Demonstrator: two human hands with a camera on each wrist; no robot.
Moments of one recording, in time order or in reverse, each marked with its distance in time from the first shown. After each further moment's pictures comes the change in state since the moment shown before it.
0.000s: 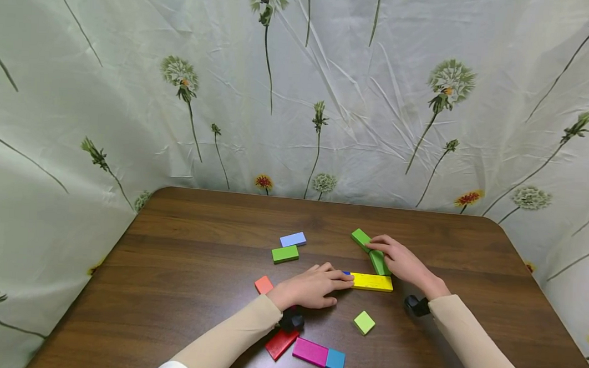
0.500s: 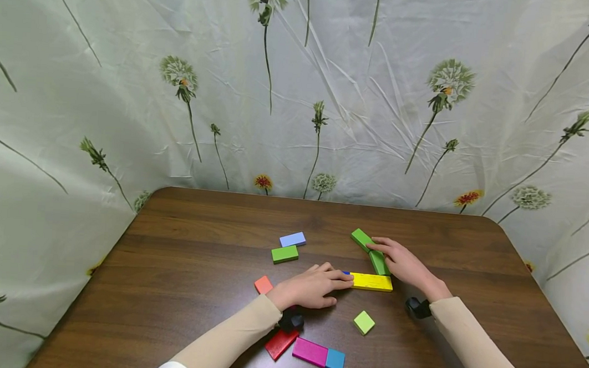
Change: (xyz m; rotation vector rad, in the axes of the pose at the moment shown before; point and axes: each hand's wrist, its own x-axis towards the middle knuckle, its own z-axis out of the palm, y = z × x) left_hand 0.001 0.001 -0.001 -0.011 -0.010 -0.012; right_hand -0.005 0.001 0.000 0.013 -0.037 0.078
